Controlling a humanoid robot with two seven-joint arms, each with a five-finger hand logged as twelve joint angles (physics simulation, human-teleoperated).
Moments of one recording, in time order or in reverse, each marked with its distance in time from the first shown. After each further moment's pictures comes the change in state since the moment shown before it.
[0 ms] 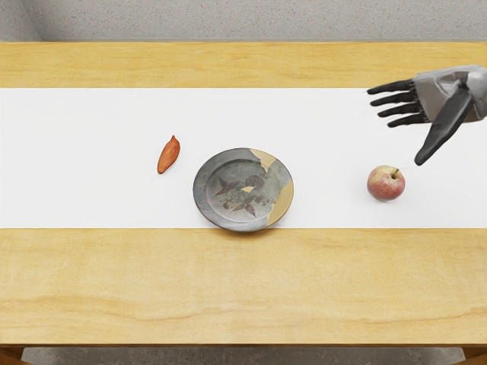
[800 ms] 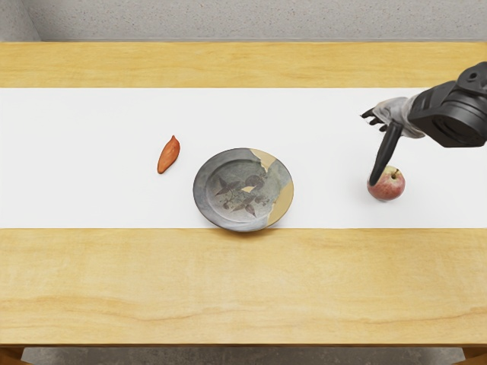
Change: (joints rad) left arm 0.000 0.000 0.000 0.000 0.000 0.000 0.000; right arm 0.369 0.395 -0.702 0.043 -0.159 -0.640 0.000
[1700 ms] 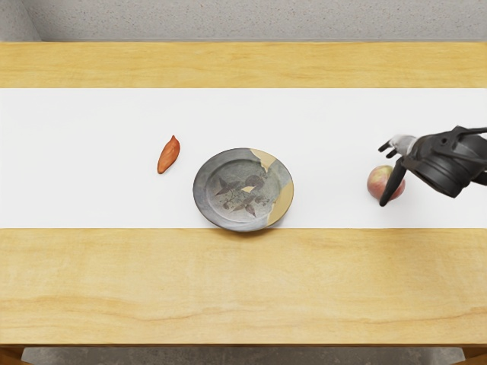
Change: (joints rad) left arm 0.000 0.000 0.000 0.000 0.000 0.000 0.000; right arm -0.202 0.050 -0.015 -0.029 -0.130 -0.246 0.000
